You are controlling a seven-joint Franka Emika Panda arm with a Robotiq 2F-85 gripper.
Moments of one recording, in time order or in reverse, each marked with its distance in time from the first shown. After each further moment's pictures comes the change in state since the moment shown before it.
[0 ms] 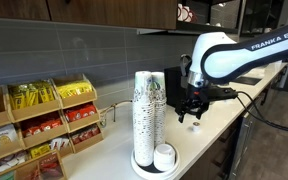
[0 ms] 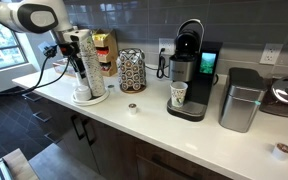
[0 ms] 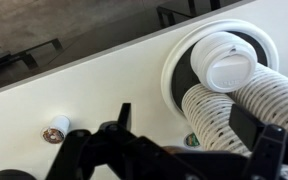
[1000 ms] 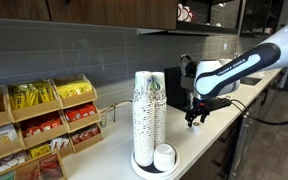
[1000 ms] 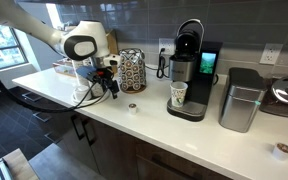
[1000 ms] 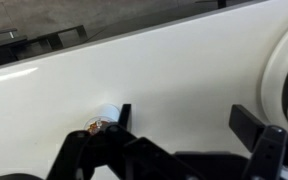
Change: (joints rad) arm -0.071 0.312 -0.189 0.055 -0.057 0.196 -0.332
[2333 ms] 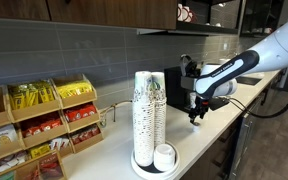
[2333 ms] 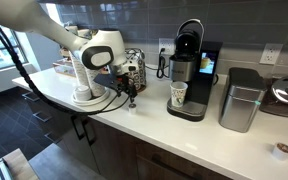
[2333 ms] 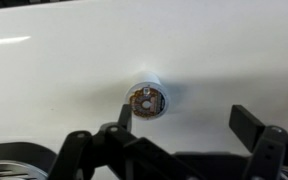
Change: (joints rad) arm -0.066 0.143 -0.050 0.094 0.079 0.105 -0.305
